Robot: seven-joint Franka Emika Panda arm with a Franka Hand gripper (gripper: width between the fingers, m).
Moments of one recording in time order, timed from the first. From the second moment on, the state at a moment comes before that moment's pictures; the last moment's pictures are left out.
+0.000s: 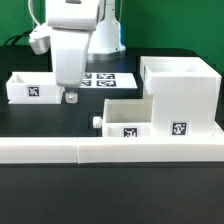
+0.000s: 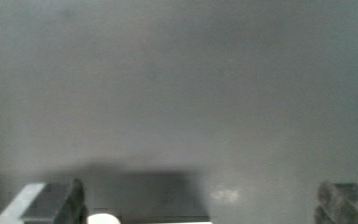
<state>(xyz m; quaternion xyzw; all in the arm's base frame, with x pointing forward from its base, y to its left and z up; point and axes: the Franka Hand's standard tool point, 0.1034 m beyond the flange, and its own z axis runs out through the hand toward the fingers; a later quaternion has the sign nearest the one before) 0.547 -0.061 0.057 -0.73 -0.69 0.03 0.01</state>
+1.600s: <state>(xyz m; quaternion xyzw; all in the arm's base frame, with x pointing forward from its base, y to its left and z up) 0.548 -0.026 0.018 -0.76 -0.65 0.01 0.08</state>
